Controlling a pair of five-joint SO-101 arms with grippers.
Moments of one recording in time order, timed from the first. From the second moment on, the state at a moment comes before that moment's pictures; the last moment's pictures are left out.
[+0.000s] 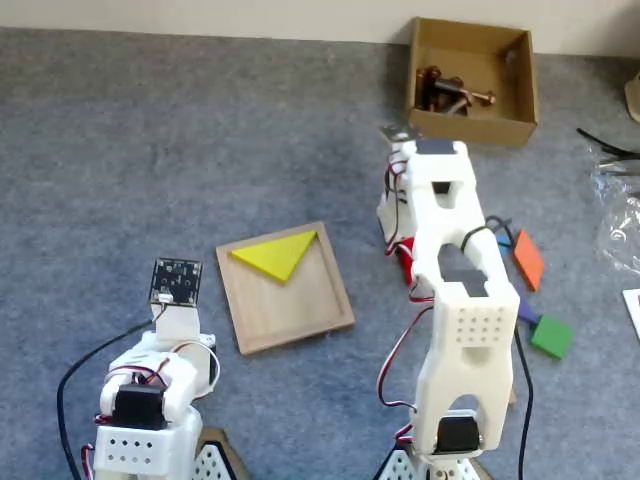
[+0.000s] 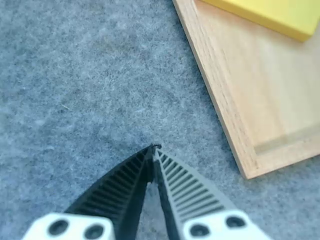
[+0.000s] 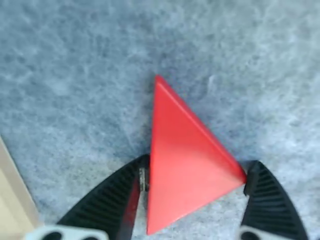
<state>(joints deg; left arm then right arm) -2.4 -103.6 96.0 76.0 5.5 -8.1 36.6 -17.8 80.0 13.3</state>
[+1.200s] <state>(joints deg) -2.4 -103.6 96.0 76.0 5.5 -9.3 36.5 -17.8 84.2 11.1</state>
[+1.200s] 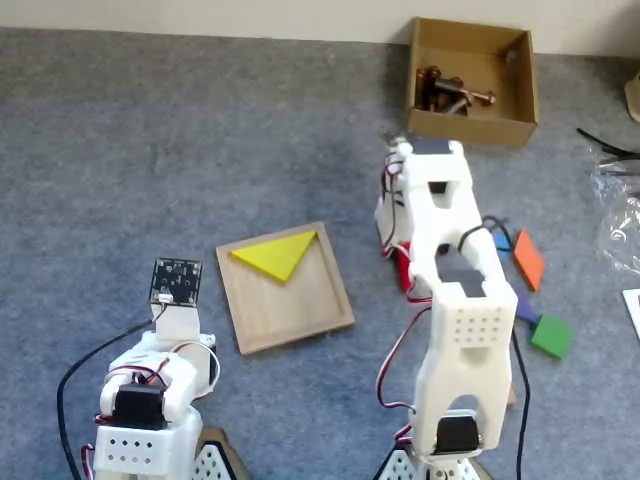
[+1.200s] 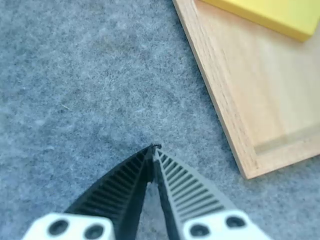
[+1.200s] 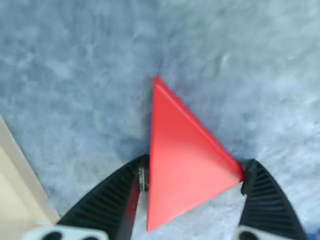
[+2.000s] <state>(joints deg) -2.4 -103.6 96.0 76.0 5.5 -10.6 36.6 -22.0 92.4 6.7</state>
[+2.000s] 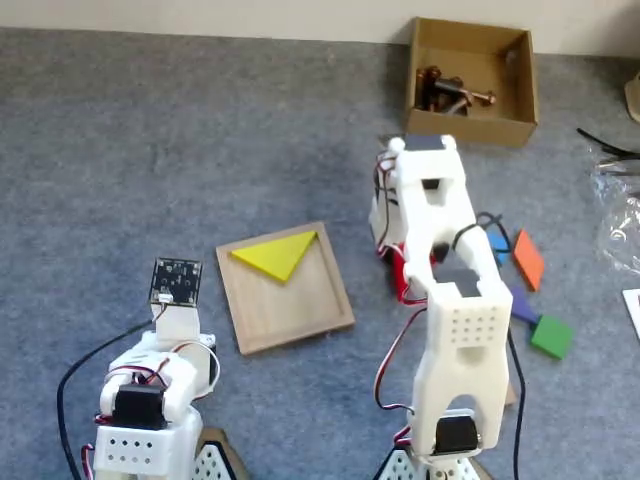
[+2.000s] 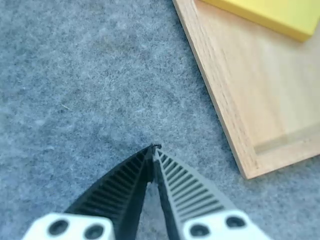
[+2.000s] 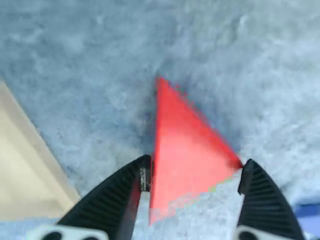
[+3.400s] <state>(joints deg) -2.4 -103.6 96.0 76.0 5.5 -10.4 36.6 -23.2 94.1 -1.5</state>
